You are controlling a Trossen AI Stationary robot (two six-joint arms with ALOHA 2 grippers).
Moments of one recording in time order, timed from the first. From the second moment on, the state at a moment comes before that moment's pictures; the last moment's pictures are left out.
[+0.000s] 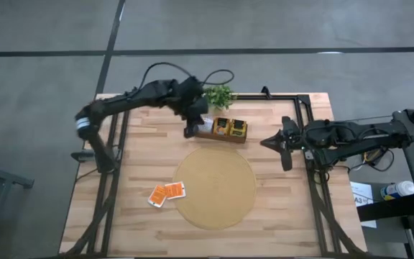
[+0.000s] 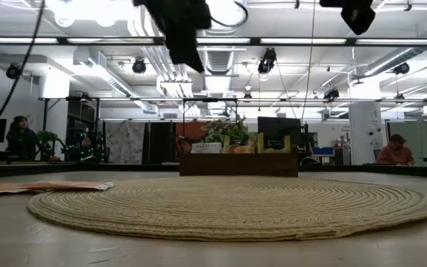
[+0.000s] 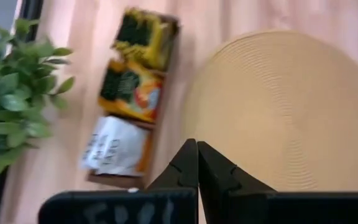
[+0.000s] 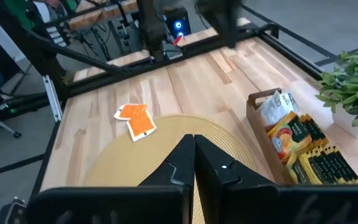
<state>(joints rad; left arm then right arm) 0.36 1.69 1.70 -0.99 0.21 0.25 0.13 0.76 0.84 -0.46 0.21 0.39</state>
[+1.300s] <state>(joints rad) -0.43 1.06 0.95 -0.75 -0.03 -0.36 0.13 1.03 0.84 -0.17 0.17 0.42</state>
